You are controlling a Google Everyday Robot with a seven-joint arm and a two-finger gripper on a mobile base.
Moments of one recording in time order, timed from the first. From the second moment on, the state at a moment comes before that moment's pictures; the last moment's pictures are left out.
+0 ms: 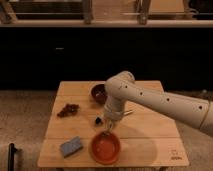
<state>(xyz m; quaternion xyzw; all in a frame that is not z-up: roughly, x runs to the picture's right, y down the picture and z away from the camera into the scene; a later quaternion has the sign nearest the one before) 0.020 0.177 0.693 -0.32 -0.29 -0.46 0.78</state>
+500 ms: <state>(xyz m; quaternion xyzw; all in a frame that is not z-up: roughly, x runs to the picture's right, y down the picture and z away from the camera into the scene) 0.011 0.198 0.685 -0.31 -0.30 -0.48 0.76</state>
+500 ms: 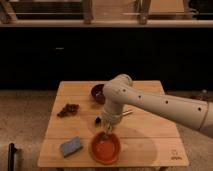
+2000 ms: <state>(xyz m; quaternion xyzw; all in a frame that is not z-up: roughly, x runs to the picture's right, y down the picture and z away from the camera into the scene) -0.018 0.244 0.683 -0.27 -0.35 -0.54 0.71</state>
